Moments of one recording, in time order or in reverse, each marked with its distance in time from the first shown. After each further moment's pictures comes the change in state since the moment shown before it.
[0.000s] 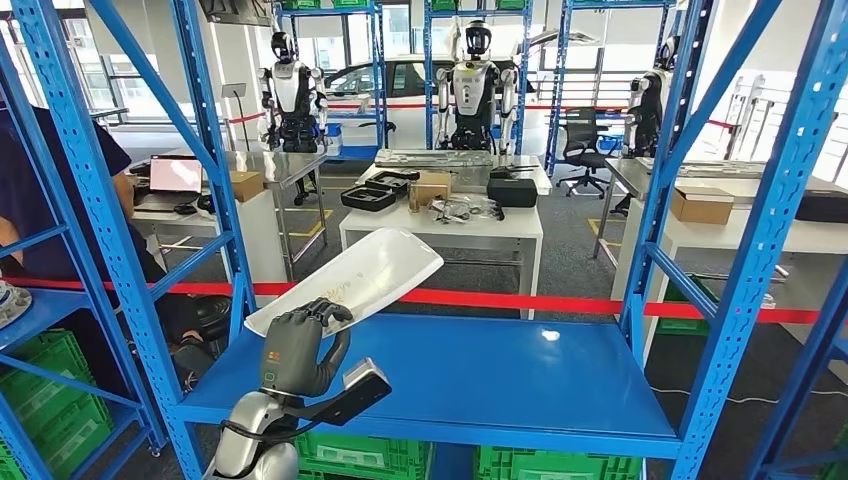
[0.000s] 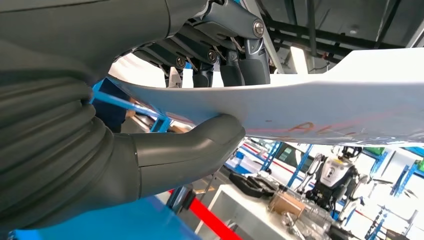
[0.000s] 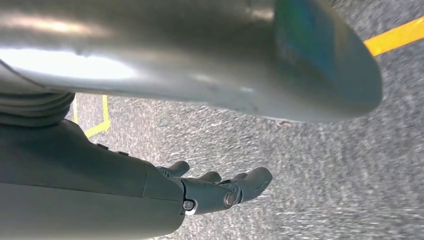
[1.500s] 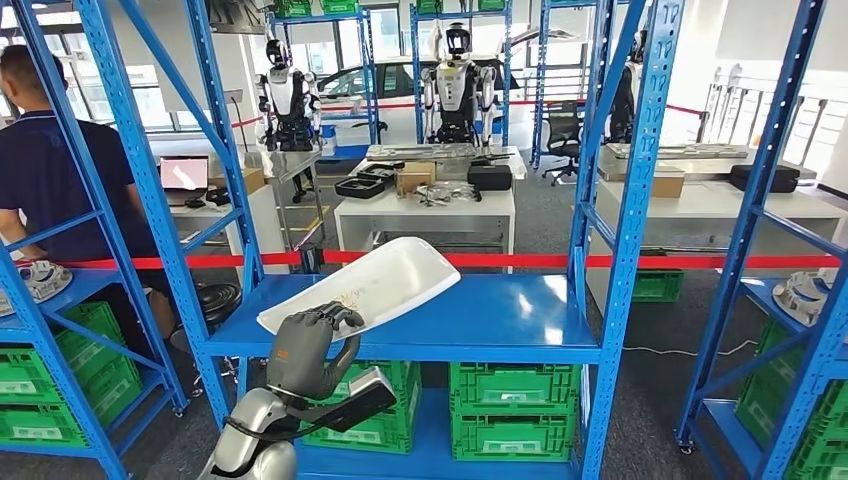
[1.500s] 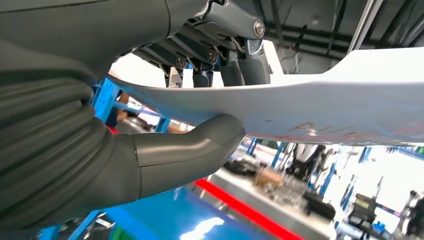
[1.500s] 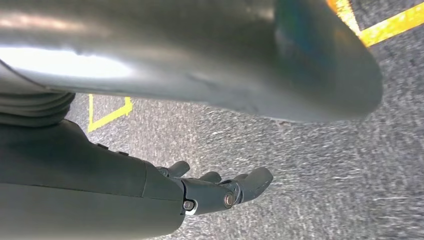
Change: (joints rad) left arm -0.003 0.005 -0.008 -0.015 0.016 -0.097 -0.049; right arm -0.005 0.014 0.007 0.001 -0.007 0.013 0.013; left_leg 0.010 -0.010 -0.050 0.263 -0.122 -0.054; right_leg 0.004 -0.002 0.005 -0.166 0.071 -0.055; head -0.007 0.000
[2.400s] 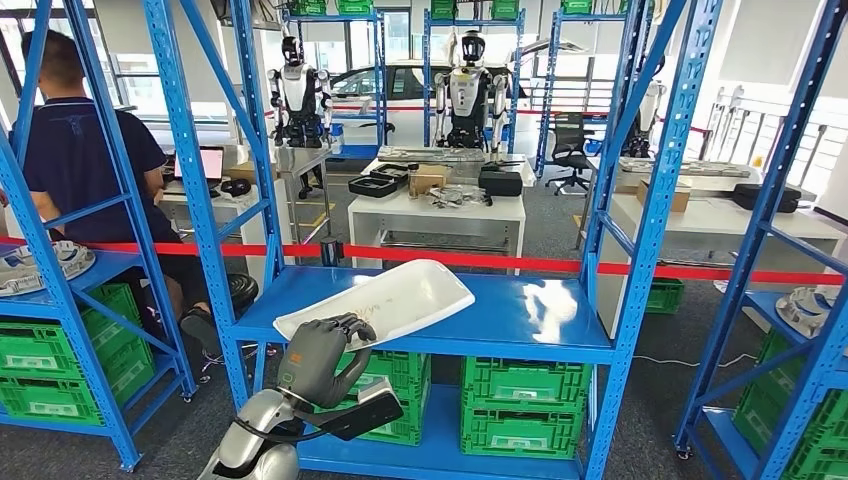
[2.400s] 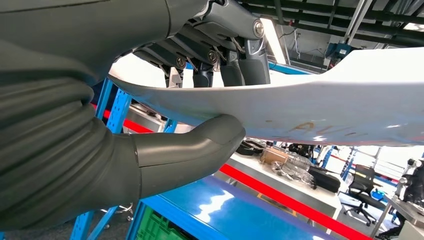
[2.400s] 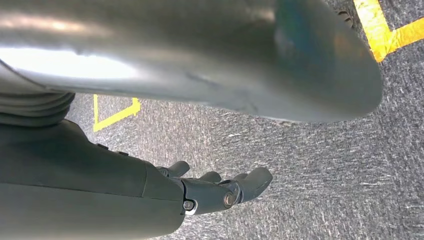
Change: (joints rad) left arm -0.004 0.012 -0.041 0.003 0.013 -0.107 -0.009; right arm 0.006 0.000 0.000 0.000 0.000 0.010 0.009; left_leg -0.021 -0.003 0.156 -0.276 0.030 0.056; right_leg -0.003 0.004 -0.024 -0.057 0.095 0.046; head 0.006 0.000
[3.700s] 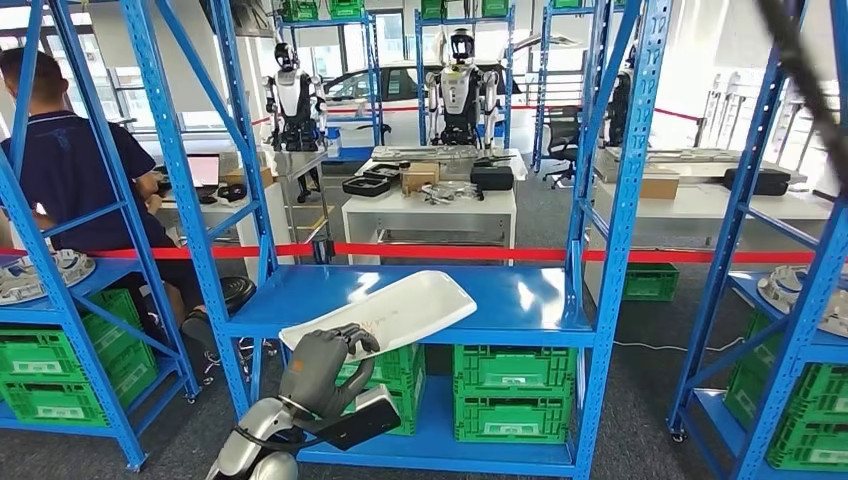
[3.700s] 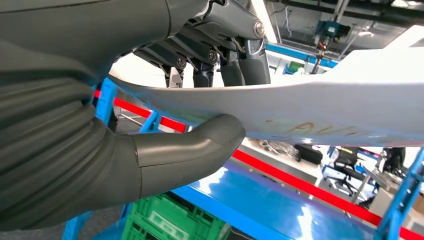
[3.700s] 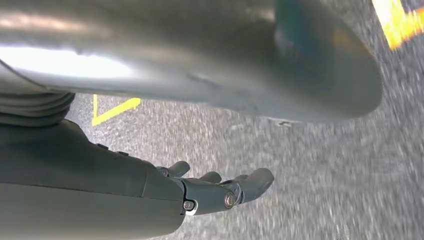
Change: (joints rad) left arm 0.030 -0.001 0.000 -0.034 0.068 -0.064 -0.021; right arm 0.000 0.007 0.009 0.000 0.000 0.001 -0.009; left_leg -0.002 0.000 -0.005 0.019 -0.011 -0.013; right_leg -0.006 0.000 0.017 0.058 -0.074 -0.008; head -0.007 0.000
